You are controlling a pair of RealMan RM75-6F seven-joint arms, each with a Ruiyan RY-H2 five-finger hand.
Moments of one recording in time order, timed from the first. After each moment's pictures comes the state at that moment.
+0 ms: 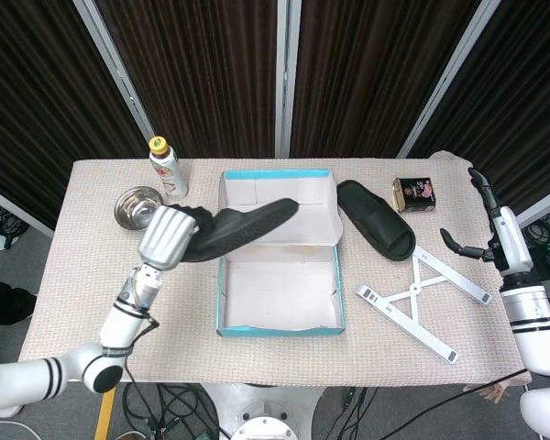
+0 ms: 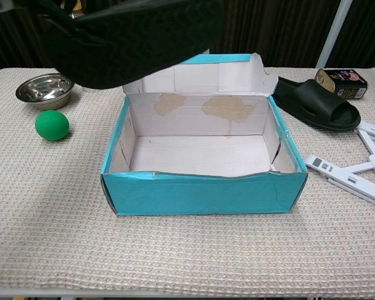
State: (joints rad) left arm -0.74 -1.45 -0.19 -1.61 1.28 1.34 0.28; right arm 0.38 -0.97 0.35 -1.74 -1.25 1.11 0.72
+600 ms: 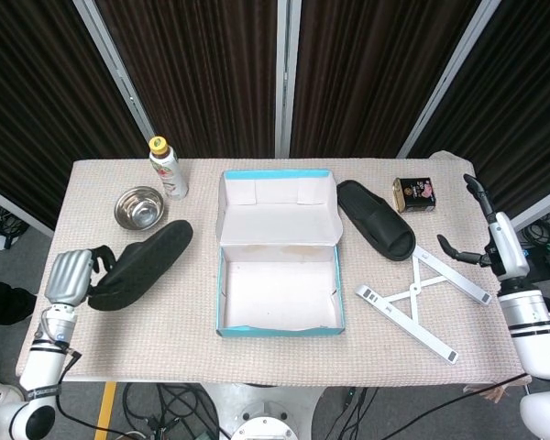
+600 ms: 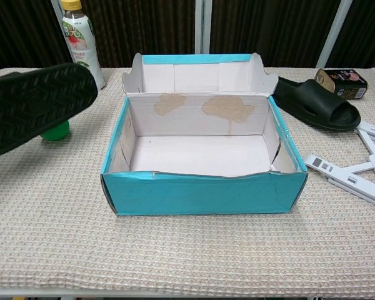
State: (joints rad) left arm -0.43 -1.31 -0.06 -1.61 1.14 1.29 0.03; right arm 0.37 -0.98 0.32 -1.73 -1.27 1.11 0.73
